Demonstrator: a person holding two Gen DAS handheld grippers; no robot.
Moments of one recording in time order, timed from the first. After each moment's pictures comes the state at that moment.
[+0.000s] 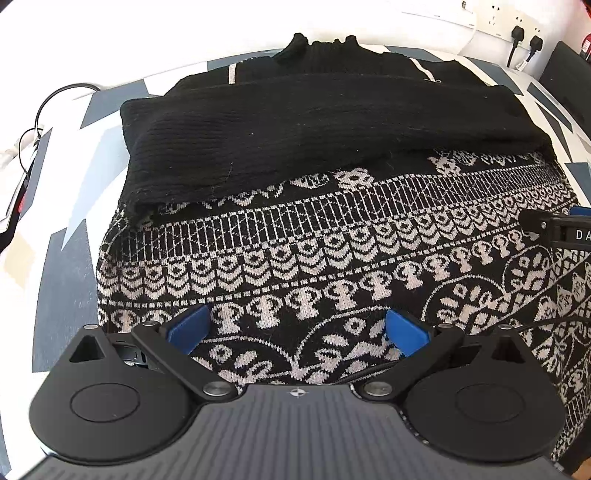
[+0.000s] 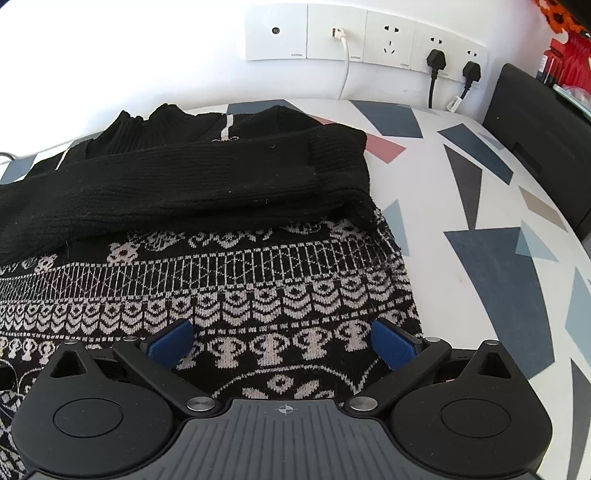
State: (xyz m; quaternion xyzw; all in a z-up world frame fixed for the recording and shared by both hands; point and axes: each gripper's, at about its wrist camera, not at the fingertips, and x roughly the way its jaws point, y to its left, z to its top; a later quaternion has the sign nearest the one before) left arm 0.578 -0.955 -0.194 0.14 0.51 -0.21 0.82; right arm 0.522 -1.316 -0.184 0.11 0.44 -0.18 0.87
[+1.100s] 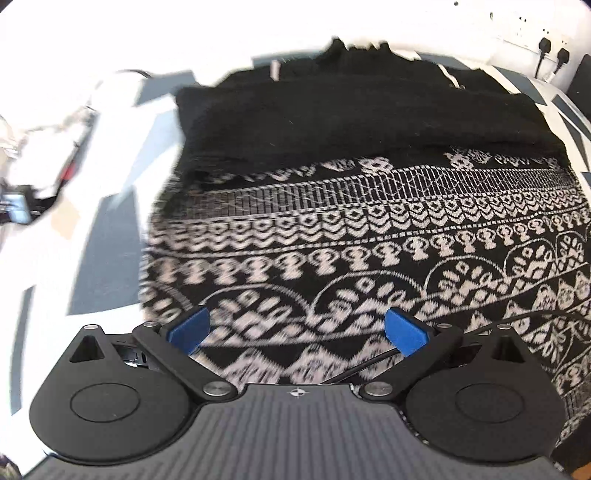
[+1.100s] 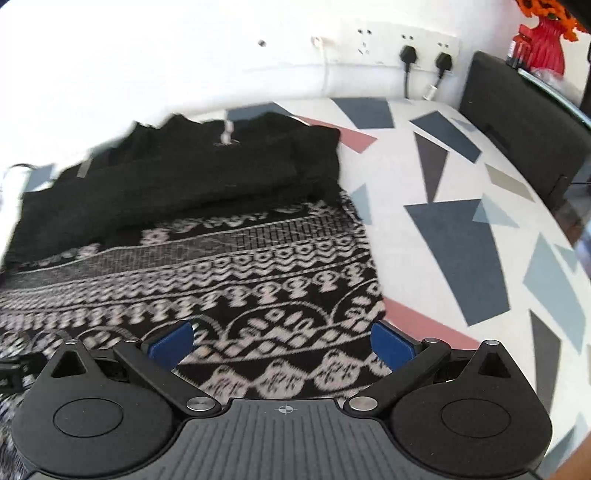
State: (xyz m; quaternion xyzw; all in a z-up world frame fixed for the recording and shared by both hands) left arm 0.529 -0.943 -0.168 0.14 0.49 -0.13 0.85; right arm 0.462 -1.302 -0.131 0.14 0.45 -0.17 0.87
